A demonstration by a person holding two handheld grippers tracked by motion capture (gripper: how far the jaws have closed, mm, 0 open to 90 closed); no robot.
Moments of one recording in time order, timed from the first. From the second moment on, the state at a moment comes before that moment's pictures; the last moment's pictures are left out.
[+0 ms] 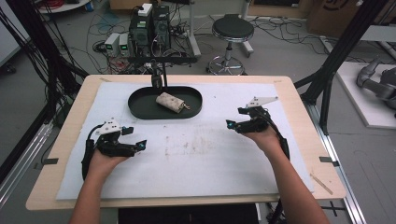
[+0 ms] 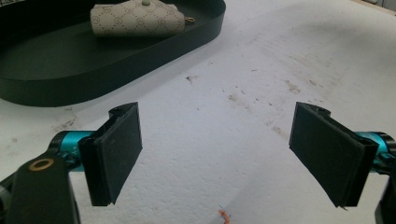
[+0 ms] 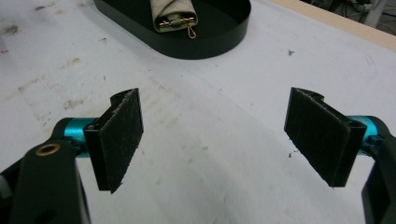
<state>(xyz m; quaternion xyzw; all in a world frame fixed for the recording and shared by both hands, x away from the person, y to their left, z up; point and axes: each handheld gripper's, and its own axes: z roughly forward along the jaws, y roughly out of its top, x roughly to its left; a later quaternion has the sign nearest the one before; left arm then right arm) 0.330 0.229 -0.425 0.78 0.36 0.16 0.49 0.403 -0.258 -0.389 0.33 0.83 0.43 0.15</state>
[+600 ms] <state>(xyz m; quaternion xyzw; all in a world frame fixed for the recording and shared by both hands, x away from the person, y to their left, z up) 0.332 0.221 -0.428 0.77 0.36 0.16 0.50 0.362 -0.299 -0.424 0.38 0.77 0.48 0.17</state>
